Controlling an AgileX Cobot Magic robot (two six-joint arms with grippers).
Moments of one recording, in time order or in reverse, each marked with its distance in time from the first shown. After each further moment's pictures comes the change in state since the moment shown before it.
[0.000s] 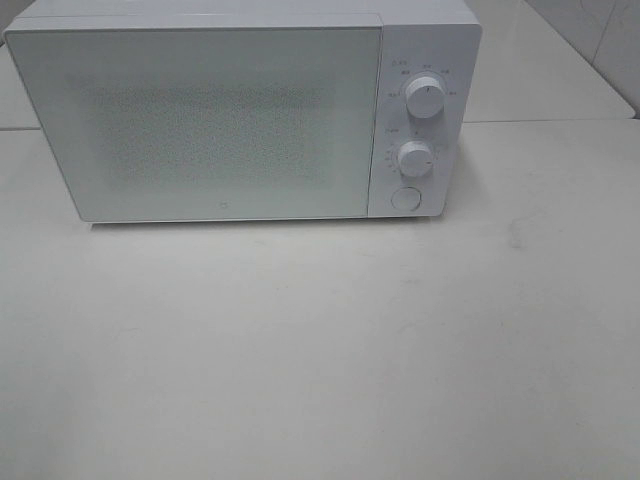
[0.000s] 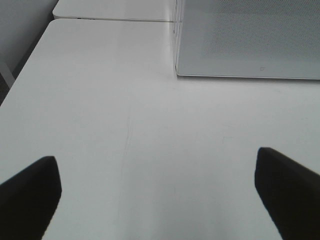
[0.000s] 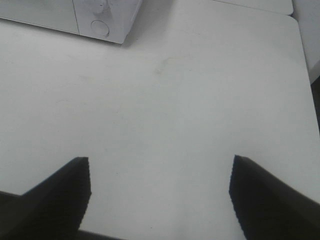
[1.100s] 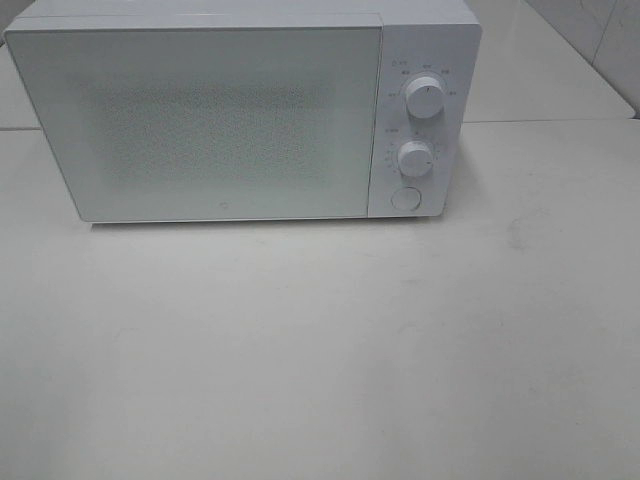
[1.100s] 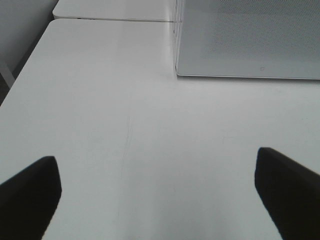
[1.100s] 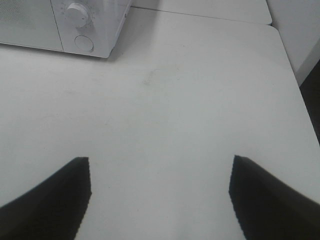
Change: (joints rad) left arm 0.000 0.000 0.000 0.000 0.000 0.000; right arm 0.000 -0.178 0.143 -0.044 -0.067 0.075
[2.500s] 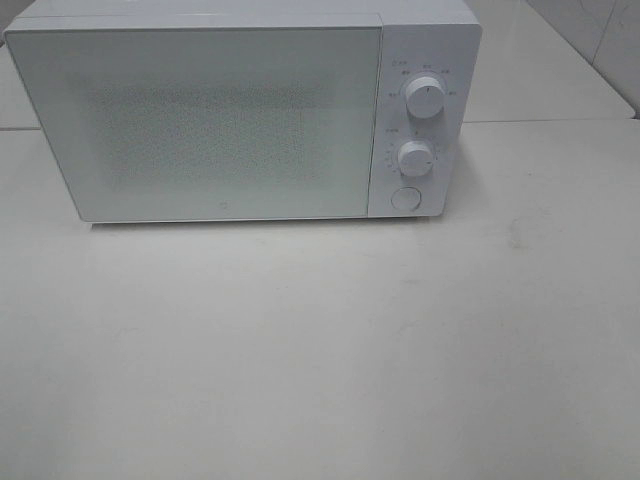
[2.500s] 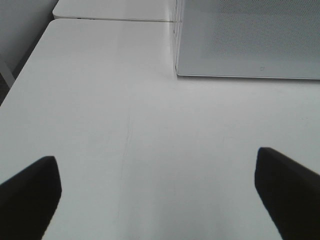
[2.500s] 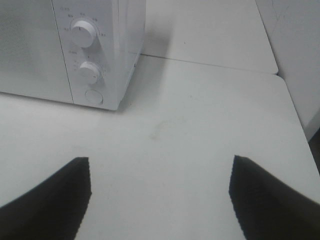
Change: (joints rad) left arm 0.000 0.000 0.000 0.000 0.000 0.000; right arm 0.000 0.247 -0.035 0.007 -0.321 0.001
